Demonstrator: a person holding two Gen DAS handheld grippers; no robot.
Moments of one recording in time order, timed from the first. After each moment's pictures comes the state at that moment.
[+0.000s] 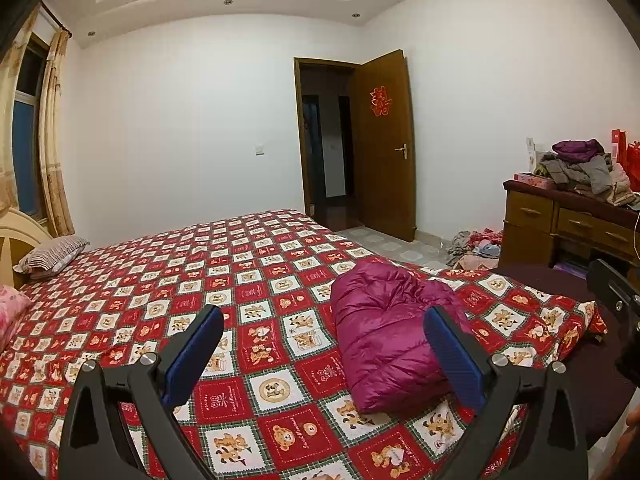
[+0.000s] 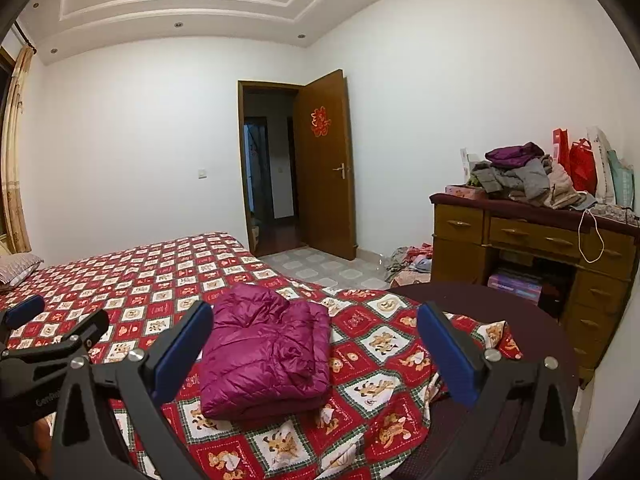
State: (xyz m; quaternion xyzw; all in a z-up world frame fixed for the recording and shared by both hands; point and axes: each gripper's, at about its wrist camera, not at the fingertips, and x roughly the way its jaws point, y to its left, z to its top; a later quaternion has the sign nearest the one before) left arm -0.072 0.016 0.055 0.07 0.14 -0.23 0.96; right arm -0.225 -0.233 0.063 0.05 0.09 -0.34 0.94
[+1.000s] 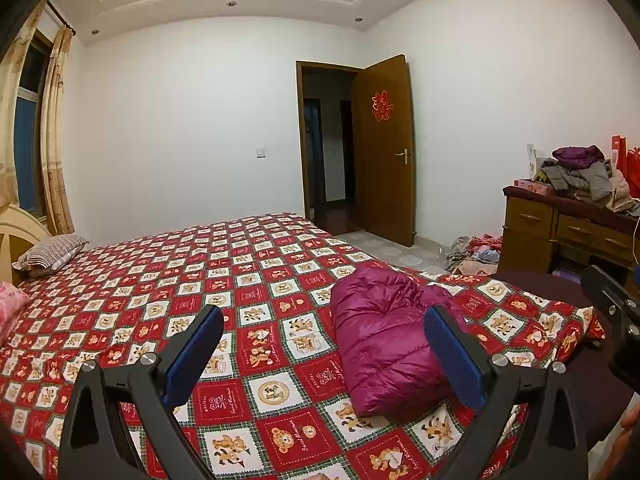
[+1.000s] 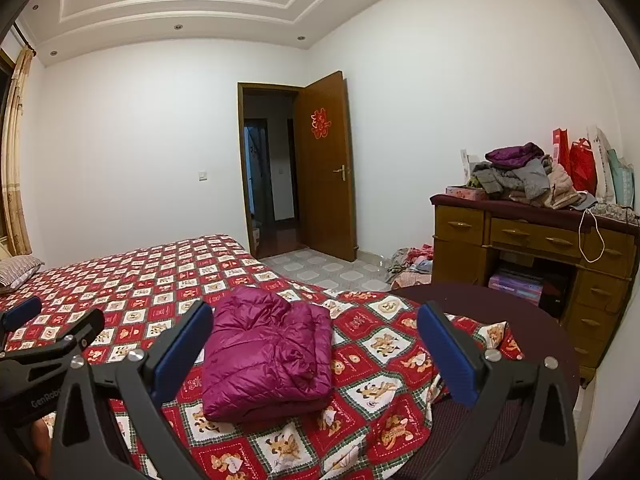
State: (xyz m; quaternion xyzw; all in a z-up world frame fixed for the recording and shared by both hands) left arm -0.071 0.020 0.055 0.06 0.14 -0.24 0.96; right arm -0.224 -0.232 0.063 0.06 0.09 -0.34 0.94
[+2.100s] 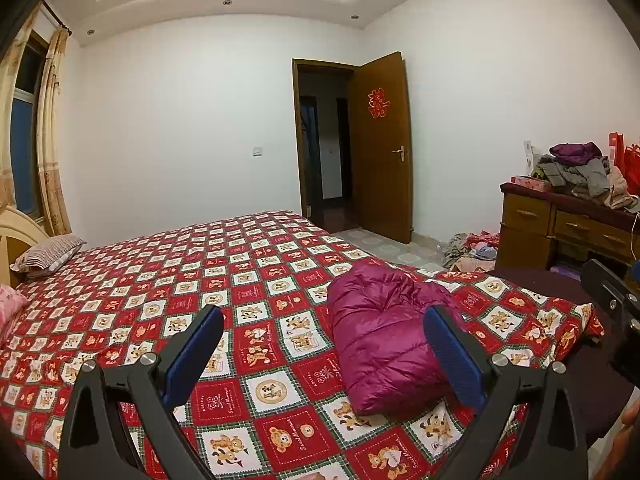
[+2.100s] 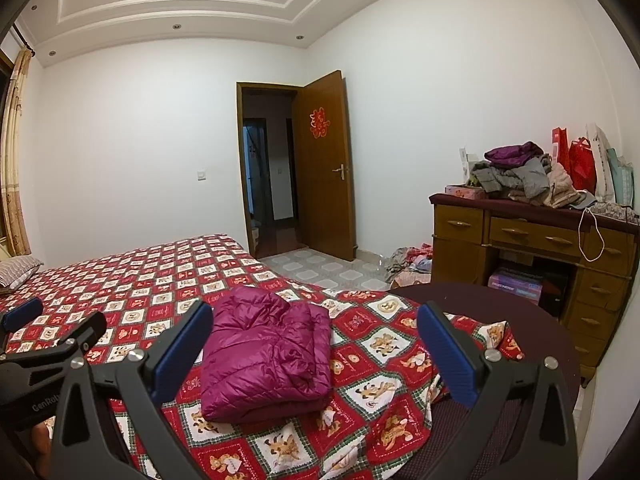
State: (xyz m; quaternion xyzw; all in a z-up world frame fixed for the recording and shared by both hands) left arm -0.072 0.020 0.053 0.06 0.14 -0.24 0.96; right arm -0.221 -0.233 0.063 0.05 0.09 -0.34 0.94
